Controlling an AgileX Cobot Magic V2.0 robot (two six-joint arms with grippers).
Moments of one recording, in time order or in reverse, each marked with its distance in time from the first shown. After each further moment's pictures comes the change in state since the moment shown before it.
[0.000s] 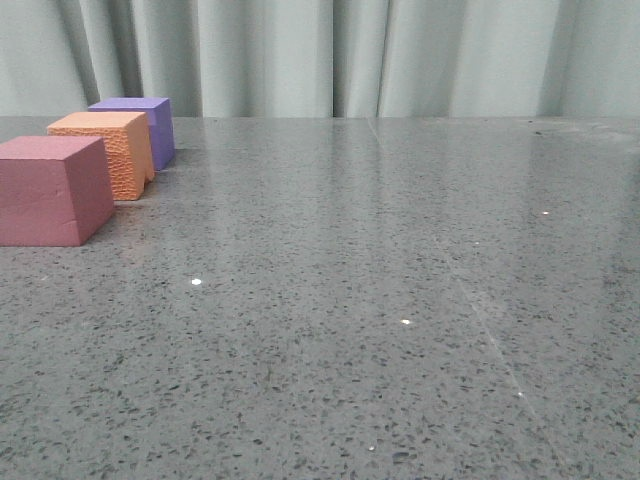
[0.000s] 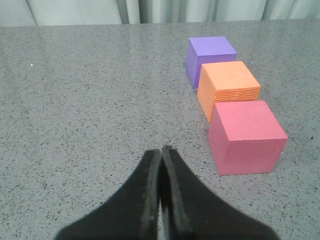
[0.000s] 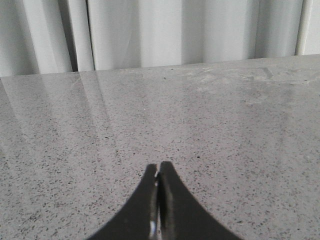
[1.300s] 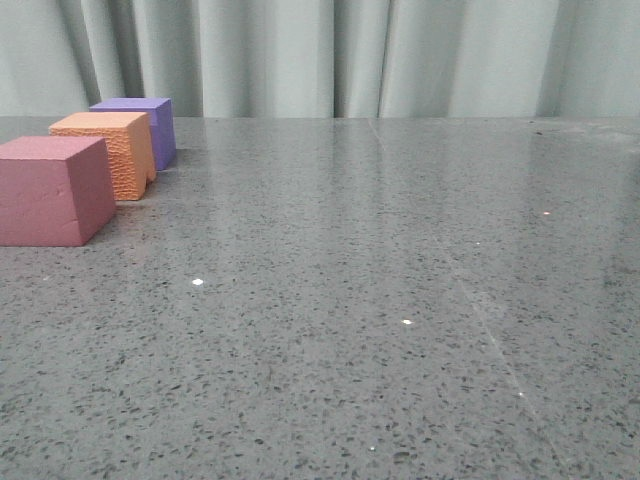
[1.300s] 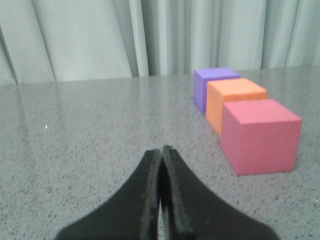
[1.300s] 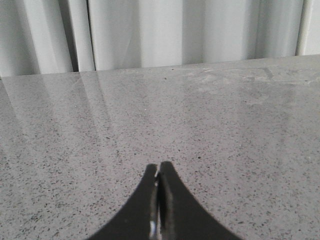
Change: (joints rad) left arm 0.319 -0.426 0.470 -0.420 -0.481 0.513; right arm 0.000 0.000 0.000 0.000 0.000 0.000
